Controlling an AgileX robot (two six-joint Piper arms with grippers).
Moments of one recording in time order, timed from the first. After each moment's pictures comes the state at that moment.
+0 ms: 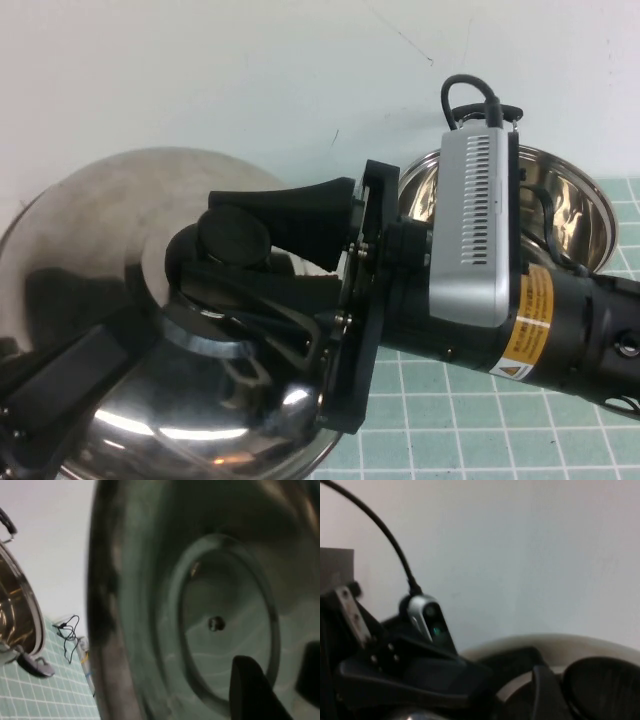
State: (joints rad) right arm 0.82 1.49 -0.88 -0.71 -0.96 0.50; left arm -0.04 0.51 -0.30 1.19 -0.90 -2.44
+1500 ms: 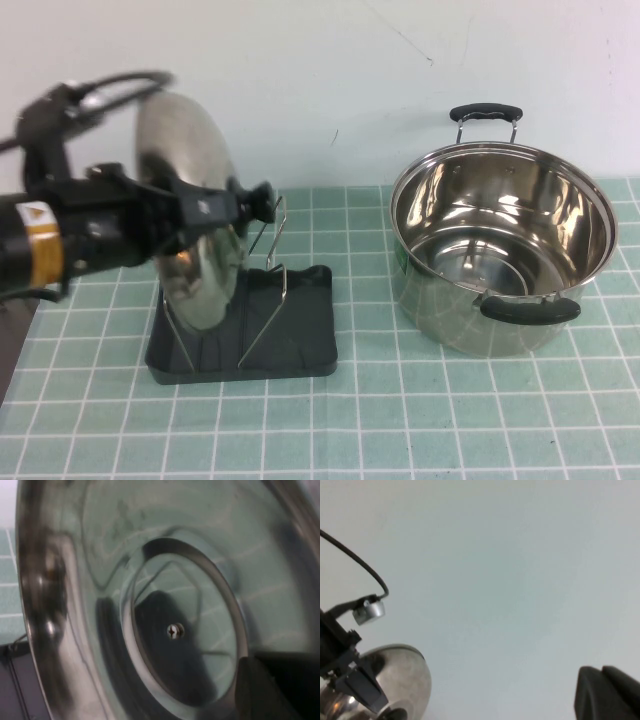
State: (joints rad) right arm 0.77 0.72 -0.82 -0.87 0.01 0.37; left arm -0.11 1.29 -0.88 1.79 -0.65 -2.22
